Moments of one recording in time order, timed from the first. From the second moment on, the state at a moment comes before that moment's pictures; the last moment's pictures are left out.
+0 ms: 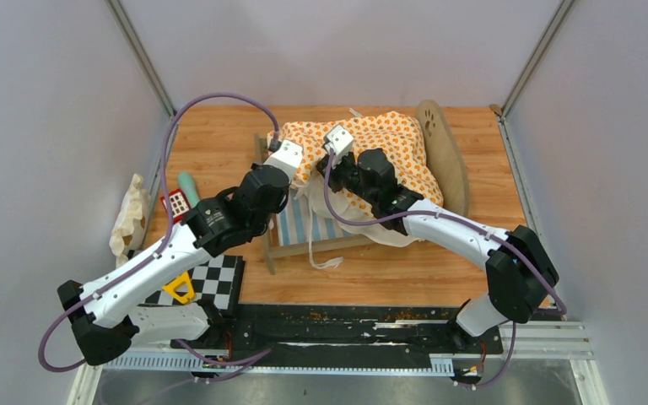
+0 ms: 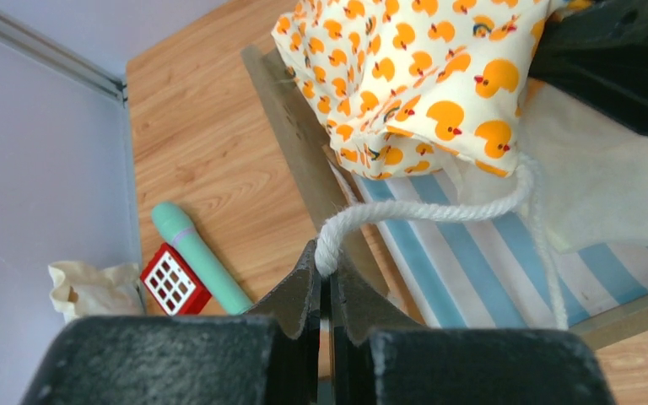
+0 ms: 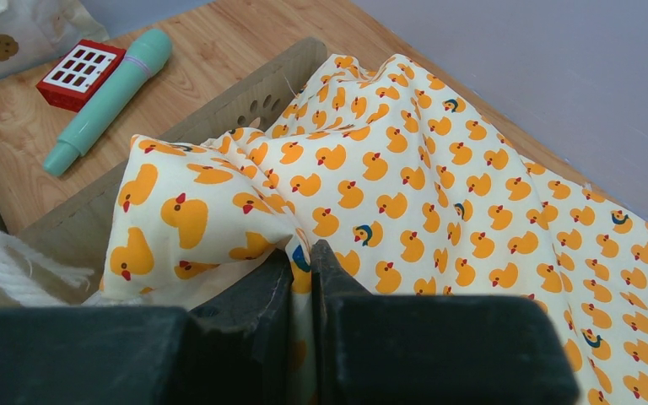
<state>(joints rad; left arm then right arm) -0.92 1.11 1.24 -0.68 -0.73 -0.01 0.76 1.53 1.07 0.32 -0.05 -0.10</state>
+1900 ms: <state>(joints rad) -0.91 0.64 0.75 -0.62 -0.66 -0.40 1.00 1.65 1.10 0.20 -0.20 -0.14</state>
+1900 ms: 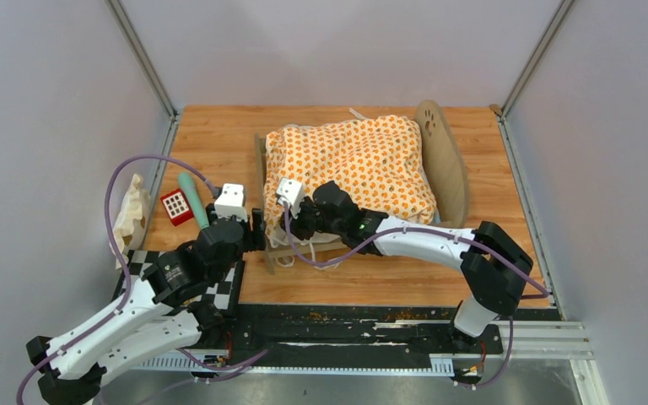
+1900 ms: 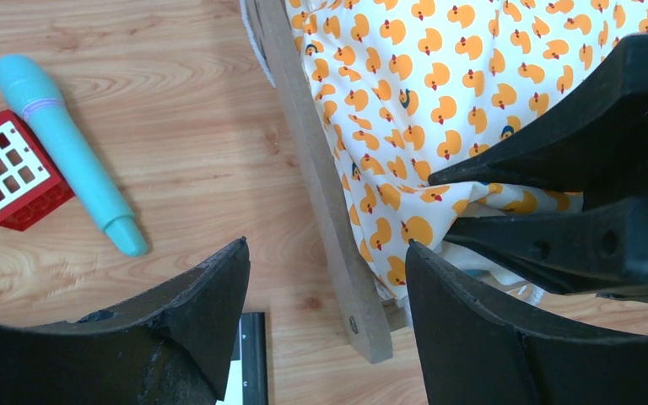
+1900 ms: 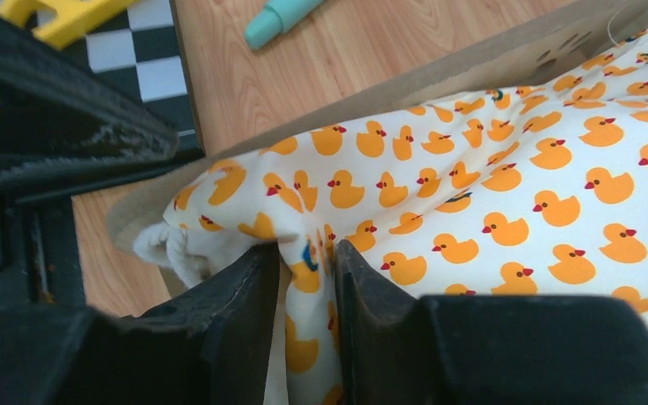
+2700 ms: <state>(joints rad) -0.91 0.68 0.66 -0.59 -0.55 -0.51 1.01 1.14 0.86 0.02 0.02 -0.14</state>
